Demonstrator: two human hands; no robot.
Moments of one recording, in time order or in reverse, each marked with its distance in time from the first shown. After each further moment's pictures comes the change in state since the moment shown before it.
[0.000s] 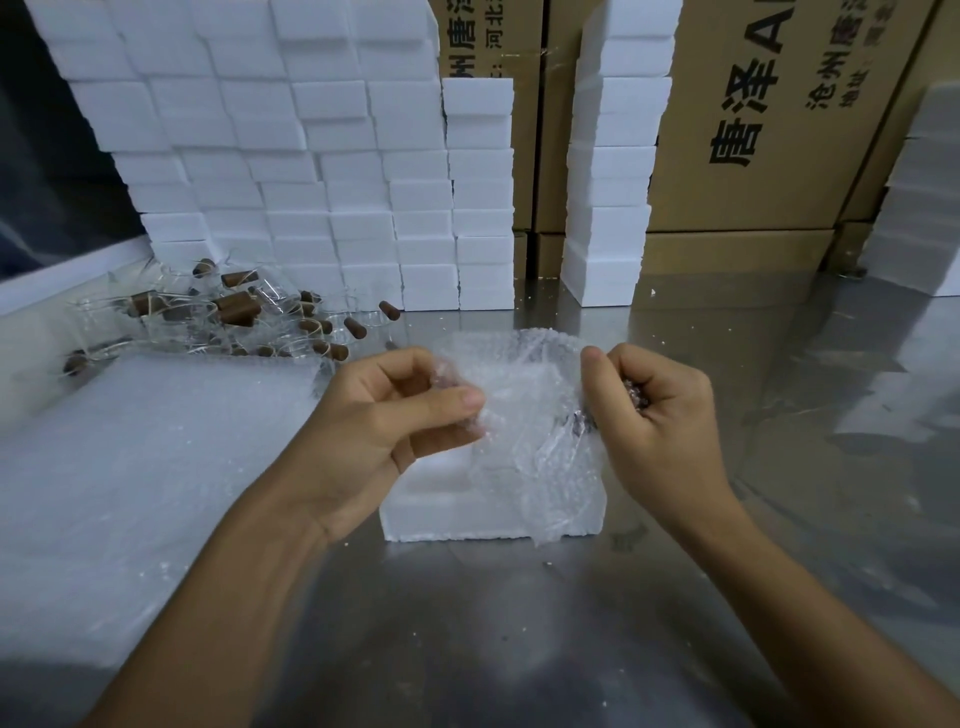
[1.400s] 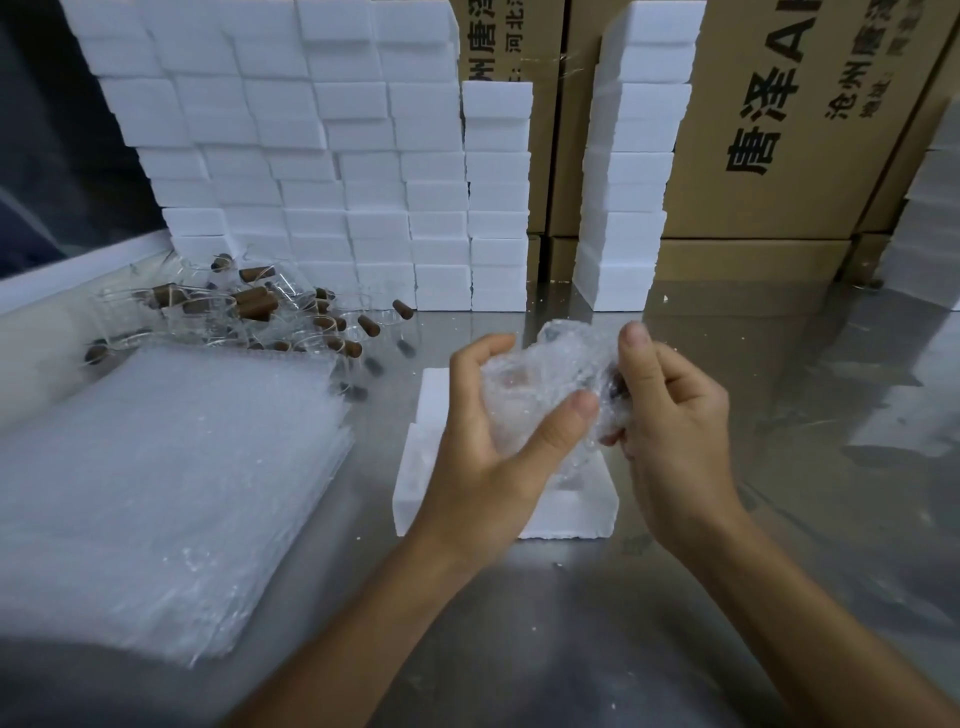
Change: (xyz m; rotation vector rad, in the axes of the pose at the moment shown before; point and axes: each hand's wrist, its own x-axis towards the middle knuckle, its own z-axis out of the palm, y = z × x) left_hand -0.007 -0.040 0.060 0.203 0.191 0.258; right_hand 0.000 -0.012 0.006 0.415 0.078 0.362
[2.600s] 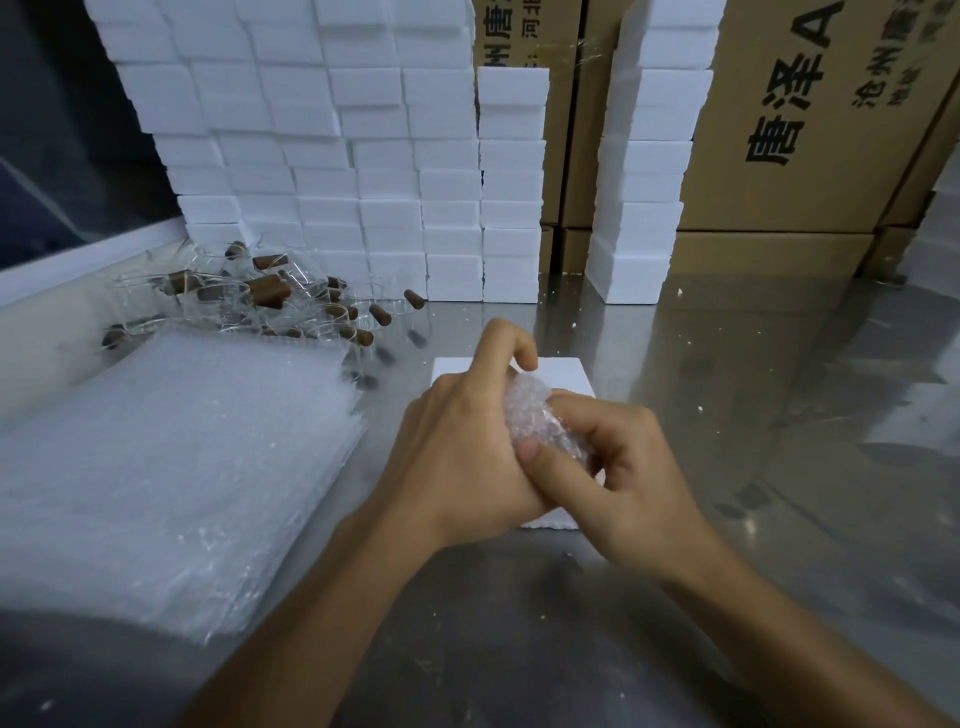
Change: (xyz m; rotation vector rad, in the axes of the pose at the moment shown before) left_hand 0.008 0.015 -0.028 0.783 -0.134 0.221; right_hand -0.026 0.004 0.013 -0.349 -0.487 -0.268
